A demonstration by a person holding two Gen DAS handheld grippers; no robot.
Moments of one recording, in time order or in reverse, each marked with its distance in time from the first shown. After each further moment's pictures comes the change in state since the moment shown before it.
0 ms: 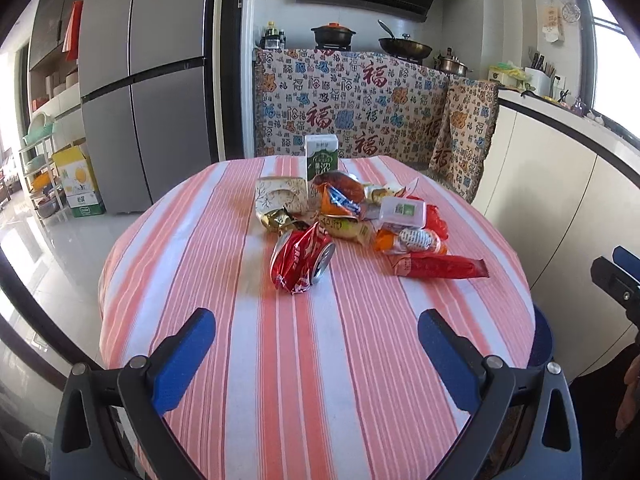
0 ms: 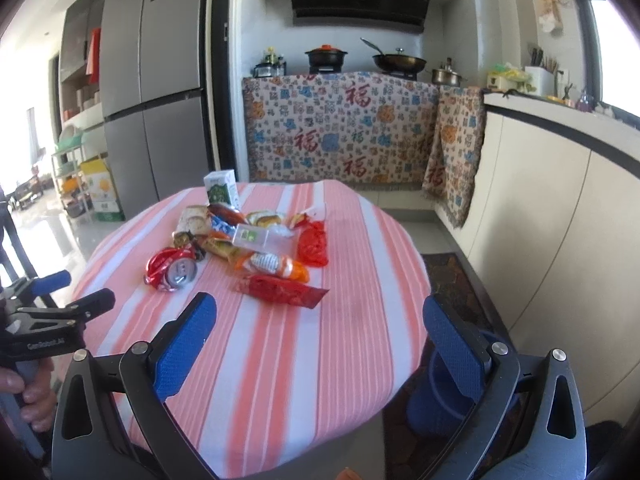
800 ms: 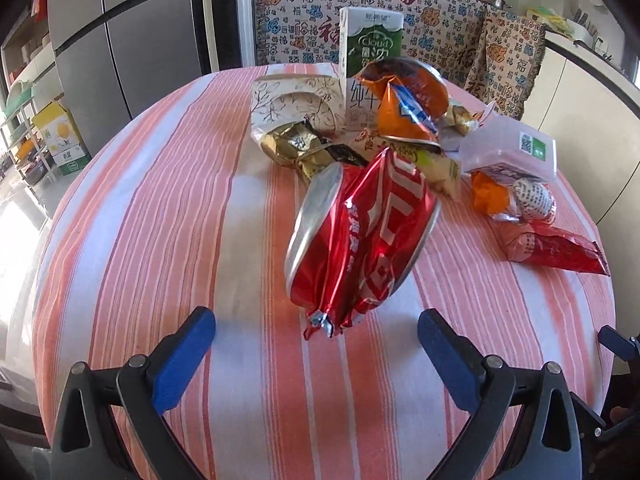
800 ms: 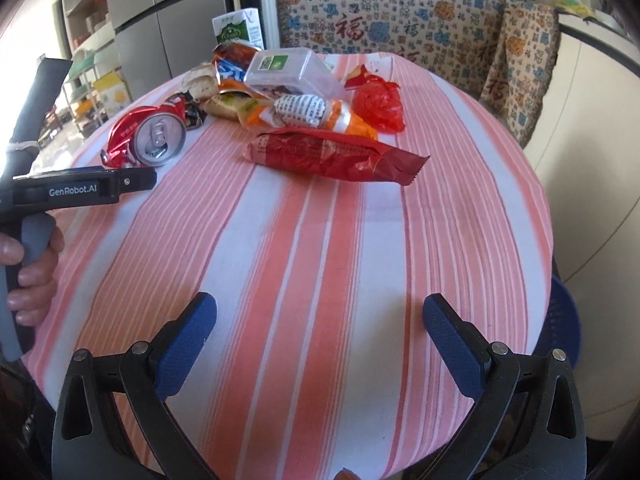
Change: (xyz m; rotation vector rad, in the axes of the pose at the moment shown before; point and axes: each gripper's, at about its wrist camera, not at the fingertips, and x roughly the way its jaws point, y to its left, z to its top) left arm 0.142 0.034 0.009 -0.007 0.276 0.037; right arm 0.139 0.025 -0.062 -0.077 0.357 0.103
